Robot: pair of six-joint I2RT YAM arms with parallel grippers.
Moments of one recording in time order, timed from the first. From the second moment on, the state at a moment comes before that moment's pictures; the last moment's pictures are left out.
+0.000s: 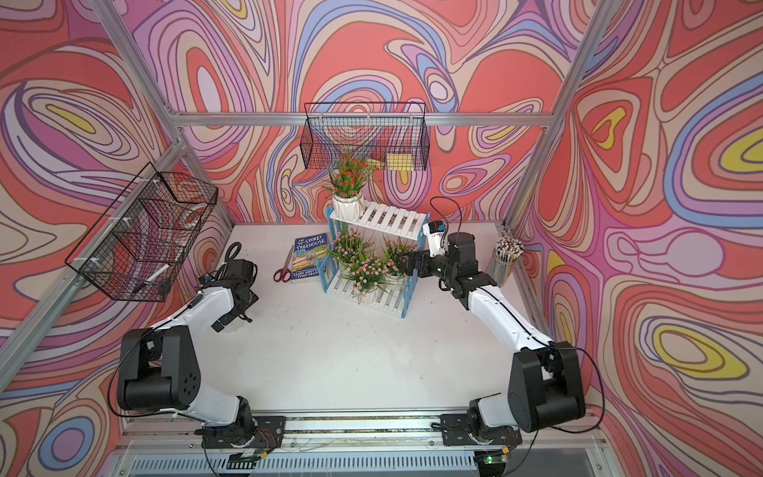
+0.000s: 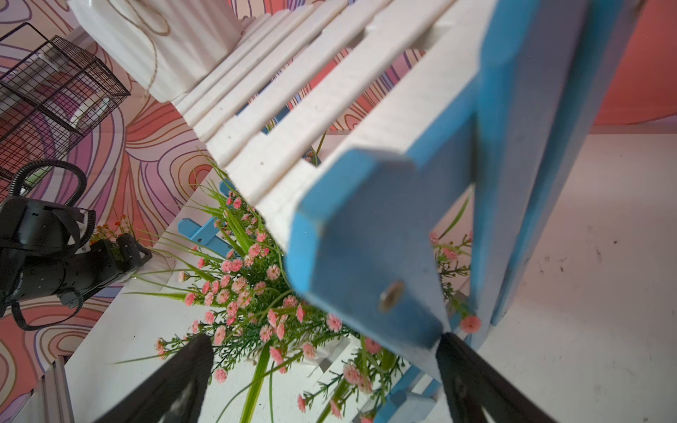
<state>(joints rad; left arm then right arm) 0.07 1.54 0.95 -0.62 -0.60 -0.83 0.19 1.41 1.01 -0.05 -0.50 0.21</state>
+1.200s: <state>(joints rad) 0.14 1.63 1.03 -0.61 -0.57 -0.82 0.19 1.41 1.00 -0.05 -0.51 0.19</state>
